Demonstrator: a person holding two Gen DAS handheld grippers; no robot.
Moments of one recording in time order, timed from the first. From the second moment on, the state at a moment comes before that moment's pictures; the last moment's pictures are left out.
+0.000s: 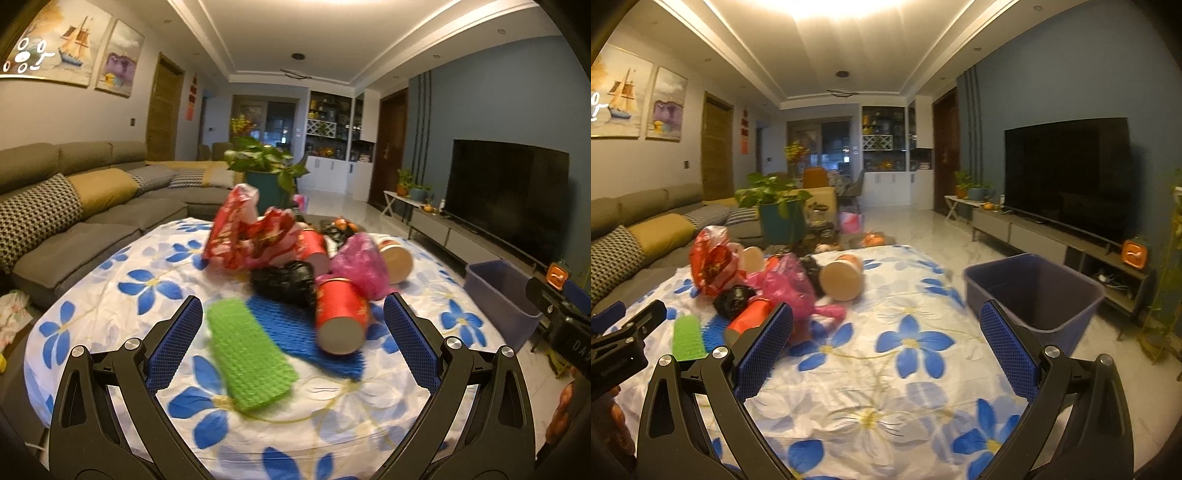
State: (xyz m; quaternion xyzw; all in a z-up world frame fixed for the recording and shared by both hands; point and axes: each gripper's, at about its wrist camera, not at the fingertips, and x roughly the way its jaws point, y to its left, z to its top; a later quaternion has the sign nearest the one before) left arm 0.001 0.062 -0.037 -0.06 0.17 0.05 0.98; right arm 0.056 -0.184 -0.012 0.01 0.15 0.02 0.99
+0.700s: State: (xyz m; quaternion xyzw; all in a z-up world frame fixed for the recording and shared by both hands) left arm 0.043 0.124 -0.104 -0.09 0.23 0.08 0.96; right arm 0.104 -0.092 -0.068 0.00 0.21 0.14 0.97
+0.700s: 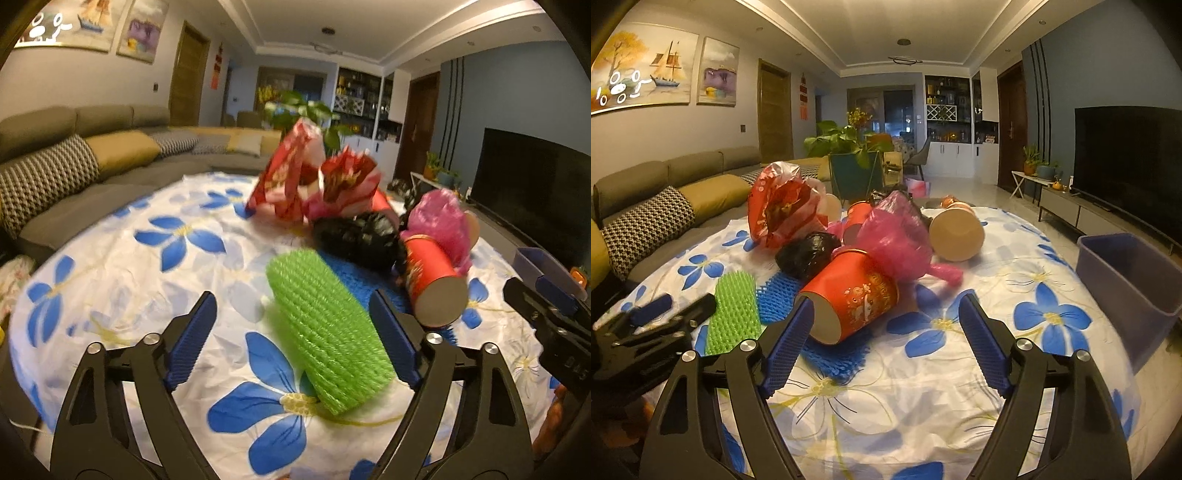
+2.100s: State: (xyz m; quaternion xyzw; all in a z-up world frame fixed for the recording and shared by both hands) left arm 0.044 0.155 -0.099 -0.14 0.22 0.06 0.96; right arm 0.150 -0.043 -0.096 -0.05 0.22 0.10 0.97
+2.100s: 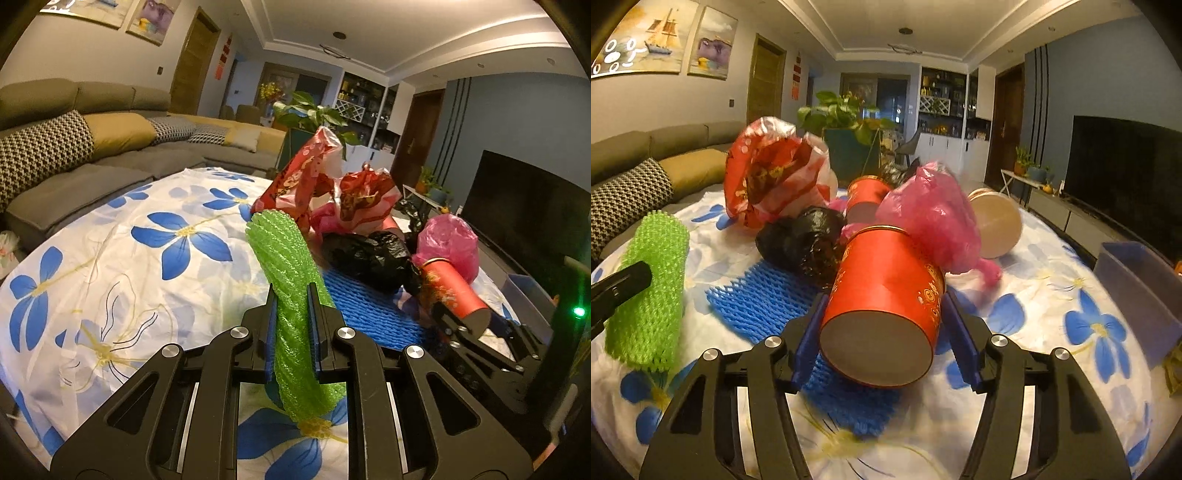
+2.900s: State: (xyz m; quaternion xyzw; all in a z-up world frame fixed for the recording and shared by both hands) left arm 0.037 0.094 -0.073 -0.11 0.20 0.01 0.97; right arm 0.092 -0.135 -0.035 0.00 0.19 0.18 0.97
